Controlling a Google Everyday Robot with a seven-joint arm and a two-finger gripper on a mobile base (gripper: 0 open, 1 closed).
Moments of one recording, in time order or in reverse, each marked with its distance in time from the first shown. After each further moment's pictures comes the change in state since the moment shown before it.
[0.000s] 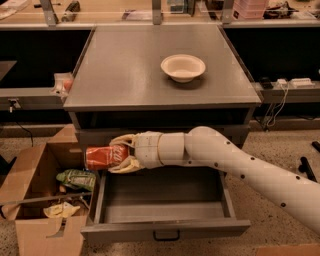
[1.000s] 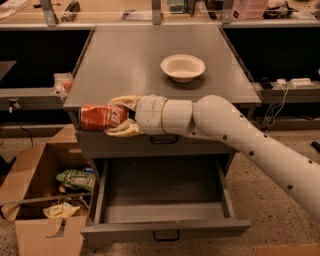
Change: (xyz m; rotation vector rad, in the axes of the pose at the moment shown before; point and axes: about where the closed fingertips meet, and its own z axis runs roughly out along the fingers) arm -0.067 -0.090 -0.029 0.147 -0.085 -0.075
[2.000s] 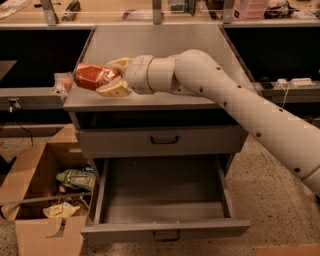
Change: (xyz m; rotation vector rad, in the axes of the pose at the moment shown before) arm 0.005 -0.107 0.041 0.060 0.084 0.214
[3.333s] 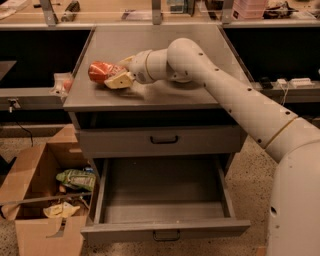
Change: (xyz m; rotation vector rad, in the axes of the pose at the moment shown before) arm 0.073 -0.061 0.046 -0.011 0.148 0.237
